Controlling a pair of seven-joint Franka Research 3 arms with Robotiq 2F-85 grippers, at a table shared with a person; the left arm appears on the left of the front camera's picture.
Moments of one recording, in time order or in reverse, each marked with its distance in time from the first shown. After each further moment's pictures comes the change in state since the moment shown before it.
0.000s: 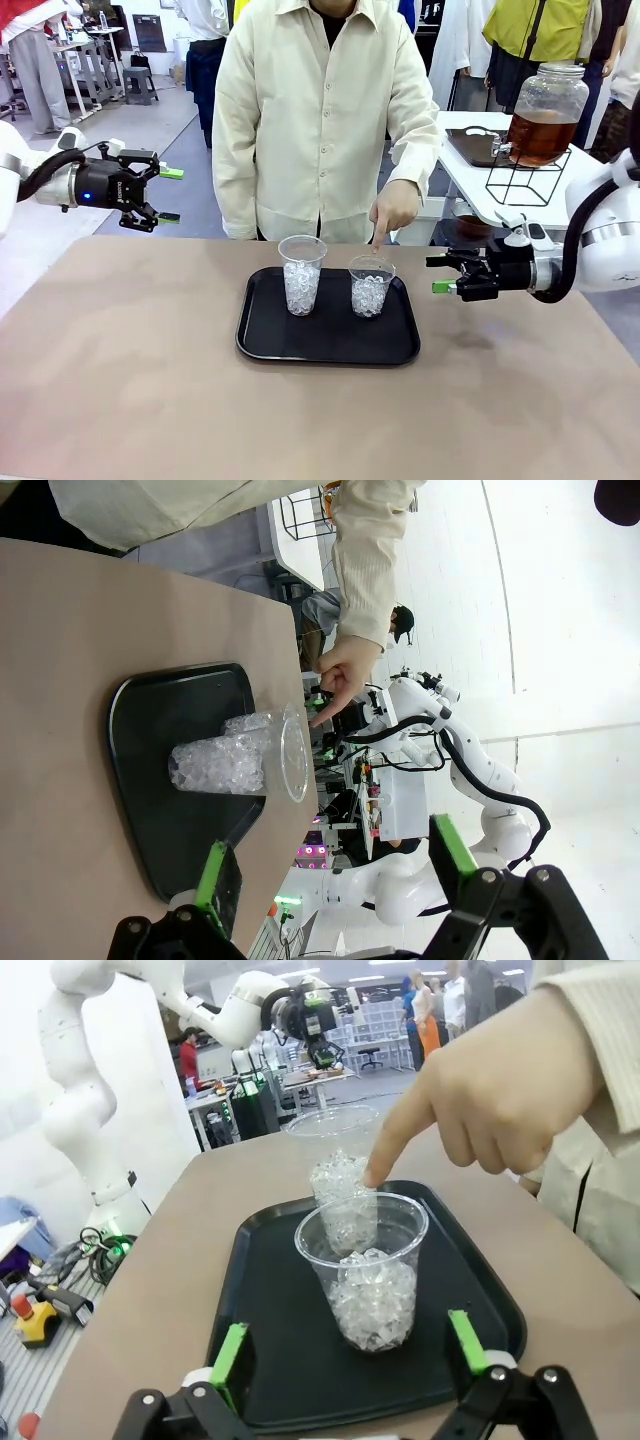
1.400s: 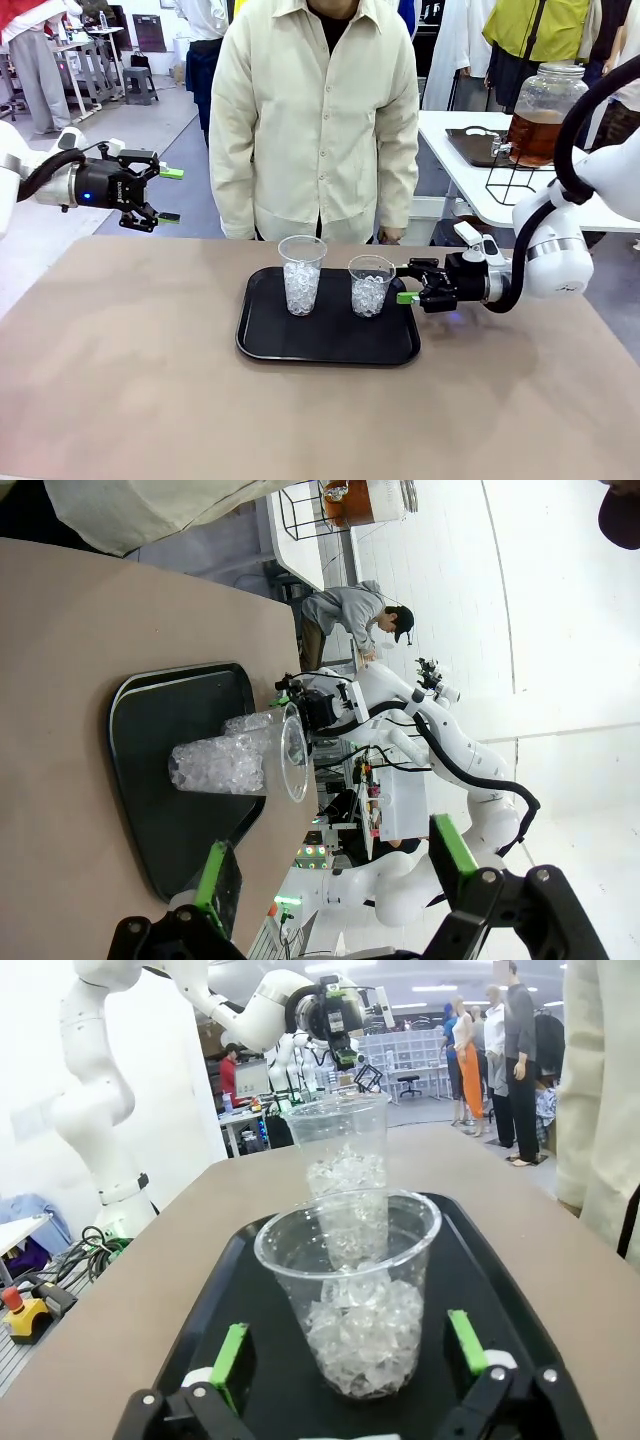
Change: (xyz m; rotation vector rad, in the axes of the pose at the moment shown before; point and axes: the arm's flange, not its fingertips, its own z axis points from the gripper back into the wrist) left arm 0.000 0.000 0.000 0.000 0.000 0.000; right arm -0.040 -0.030 -0.066 0.092 -0.079 0.006
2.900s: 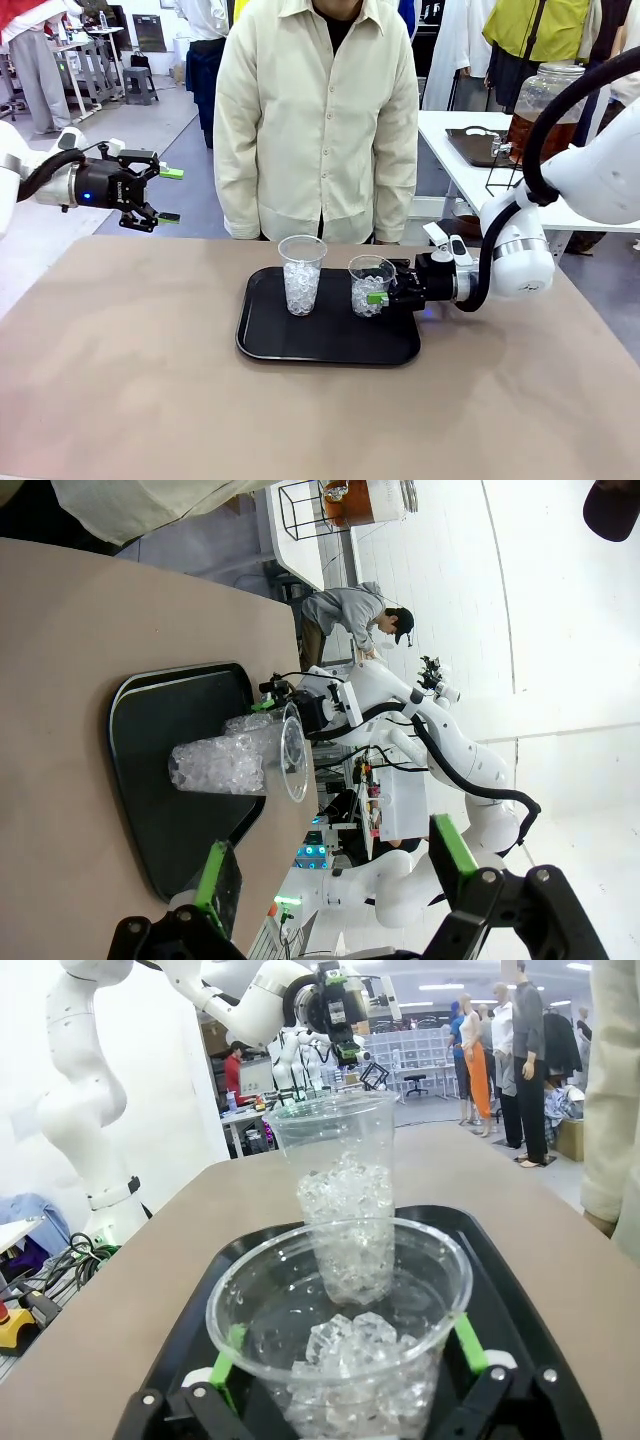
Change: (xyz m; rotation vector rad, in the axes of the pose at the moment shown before) left arm 0.000 0.000 0.000 0.000 0.000 0.000; right arm -0.002 -0.007 -0.054 0.021 0.003 0.002
